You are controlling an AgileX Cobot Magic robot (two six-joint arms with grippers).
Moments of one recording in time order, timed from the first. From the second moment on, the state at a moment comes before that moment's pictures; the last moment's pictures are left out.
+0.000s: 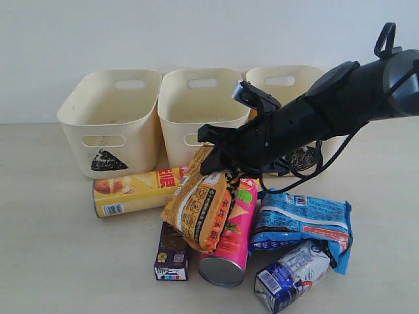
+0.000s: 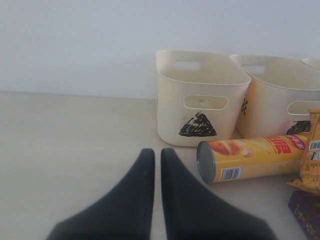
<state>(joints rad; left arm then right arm) -0.02 0.00 0.00 -0.13 0.19 0.03 0.42 1.95 -1.27 1.08 0.60 -0.57</state>
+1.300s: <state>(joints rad) -0.01 0.00 0.00 -0.13 0.19 0.03 0.17 1.67 -1.39 0.93 0.07 -0.56</state>
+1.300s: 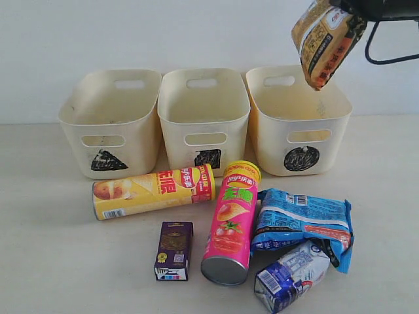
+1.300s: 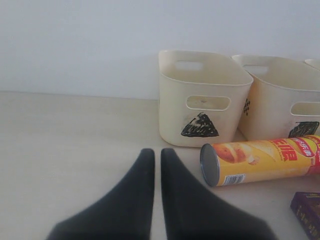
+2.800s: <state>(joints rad) -0.01 0.00 0.00 -0.13 0.19 0.03 -0.14 1.92 -1.81 0.91 1.05 -0.51</state>
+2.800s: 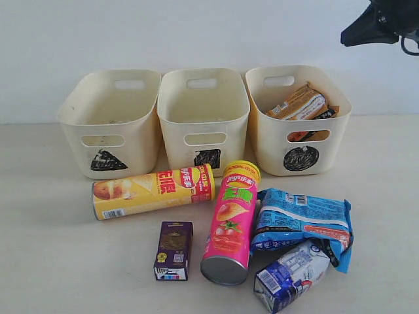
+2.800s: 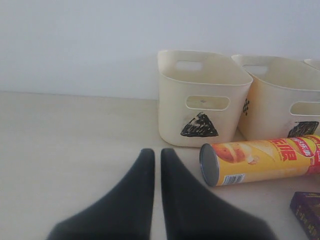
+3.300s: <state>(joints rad) -0.01 0.00 0.00 -0.13 0.19 0.03 -0.14 1.62 -1.27 0.91 0.96 -0.55</state>
